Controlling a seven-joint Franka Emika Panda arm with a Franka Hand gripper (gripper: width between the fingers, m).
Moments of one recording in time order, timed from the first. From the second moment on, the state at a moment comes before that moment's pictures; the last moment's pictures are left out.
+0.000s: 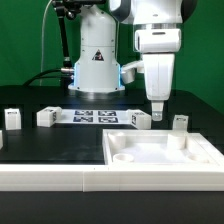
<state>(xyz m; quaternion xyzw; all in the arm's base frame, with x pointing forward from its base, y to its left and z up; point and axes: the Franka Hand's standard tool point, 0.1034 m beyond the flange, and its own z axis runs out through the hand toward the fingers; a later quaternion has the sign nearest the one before) 0.473 0.088 0.054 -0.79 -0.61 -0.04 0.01</state>
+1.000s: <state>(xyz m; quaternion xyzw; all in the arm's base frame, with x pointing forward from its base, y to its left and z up) 0.458 0.125 0.041 -0.99 -0.13 -0.05 0.05</state>
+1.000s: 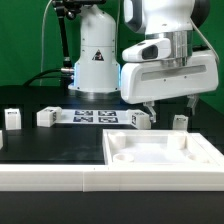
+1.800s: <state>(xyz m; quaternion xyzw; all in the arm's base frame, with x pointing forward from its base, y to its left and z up) 0.441 0.158 0.038 -0.97 0.21 -0.02 0.08</state>
